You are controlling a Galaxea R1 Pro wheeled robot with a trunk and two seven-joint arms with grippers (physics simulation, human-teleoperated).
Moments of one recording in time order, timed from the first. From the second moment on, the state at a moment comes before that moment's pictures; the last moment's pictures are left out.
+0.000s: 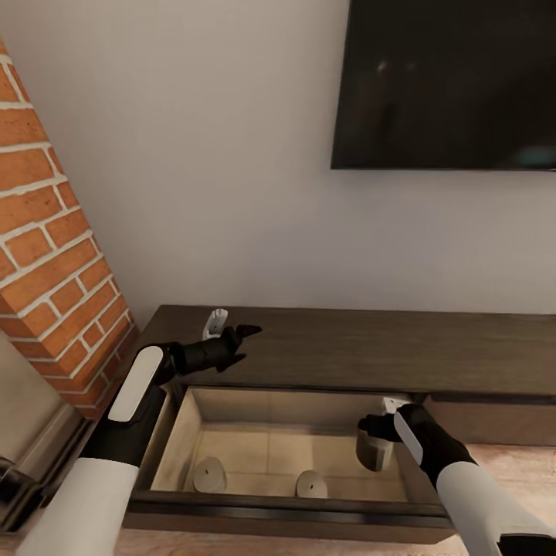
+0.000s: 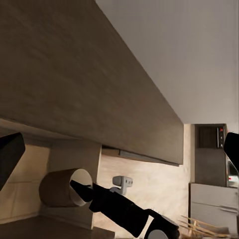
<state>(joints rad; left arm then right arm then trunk) -0.69 -0.01 -0.08 -1.30 1.44 0.90 0.41 -0.72 -0.10 0.02 -0.54 -0.21 0.65 0.00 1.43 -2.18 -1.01</state>
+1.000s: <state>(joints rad) -0.69 -0.01 -0.07 -1.30 1.44 0.90 0.41 -0.72 -0.06 0.02 -0.40 -0.15 0.44 0.00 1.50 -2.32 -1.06</state>
